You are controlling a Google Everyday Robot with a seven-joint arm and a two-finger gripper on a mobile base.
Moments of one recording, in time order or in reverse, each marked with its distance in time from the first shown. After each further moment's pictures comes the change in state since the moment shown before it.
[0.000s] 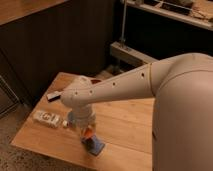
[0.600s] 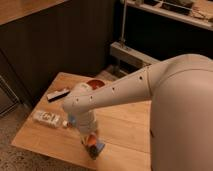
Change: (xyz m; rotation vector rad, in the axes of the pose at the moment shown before) arm 0.025 -0.002 0.026 0.023 0.075 -0.011
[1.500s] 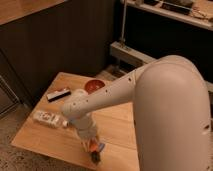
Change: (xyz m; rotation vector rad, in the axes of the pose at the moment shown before) arm 0.007 0.005 0.033 0.027 0.112 -0.046
